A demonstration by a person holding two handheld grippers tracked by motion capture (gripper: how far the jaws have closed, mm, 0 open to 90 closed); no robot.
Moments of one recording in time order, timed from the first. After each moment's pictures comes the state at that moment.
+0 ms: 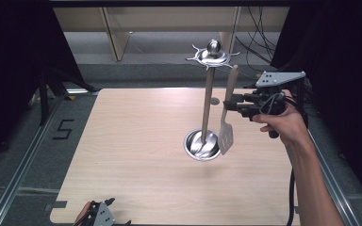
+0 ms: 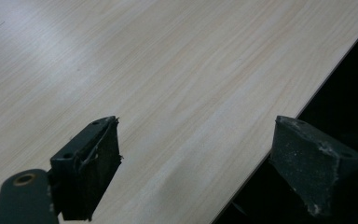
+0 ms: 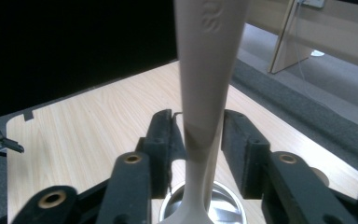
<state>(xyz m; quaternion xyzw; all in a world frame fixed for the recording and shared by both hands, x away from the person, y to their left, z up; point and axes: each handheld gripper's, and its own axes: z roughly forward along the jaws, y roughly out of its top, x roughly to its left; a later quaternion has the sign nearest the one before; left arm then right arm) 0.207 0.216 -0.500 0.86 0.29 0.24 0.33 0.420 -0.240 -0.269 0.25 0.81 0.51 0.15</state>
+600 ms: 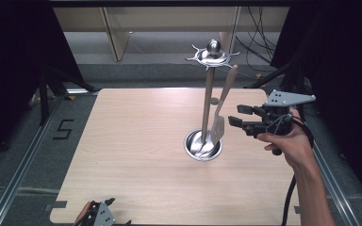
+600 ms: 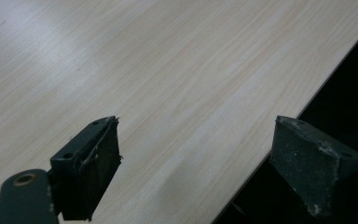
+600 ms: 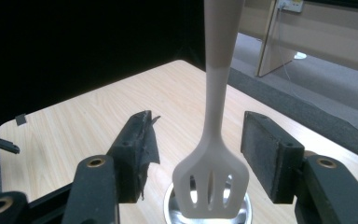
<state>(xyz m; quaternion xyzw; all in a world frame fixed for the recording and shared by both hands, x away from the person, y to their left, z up) 0.207 0.215 -0.501 0.86 0.29 0.24 0.33 0.387 -0.254 -0.299 0.28 0.78 0.53 0.16</state>
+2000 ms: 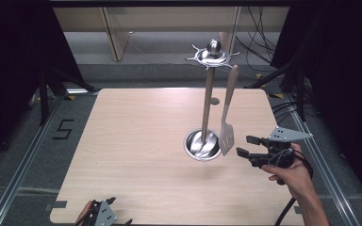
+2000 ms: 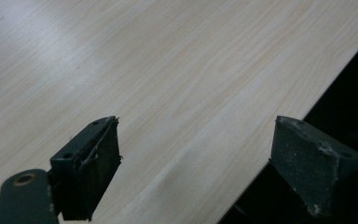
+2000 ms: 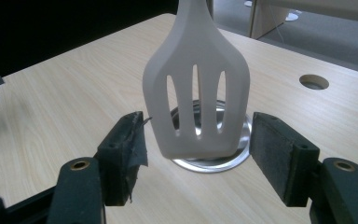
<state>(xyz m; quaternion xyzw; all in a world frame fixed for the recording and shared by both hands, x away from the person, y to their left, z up) 0.210 0.211 -0.503 0.85 0.31 0.24 0.34 0.358 -0.286 -0.388 0.33 0.78 0.50 0.16</state>
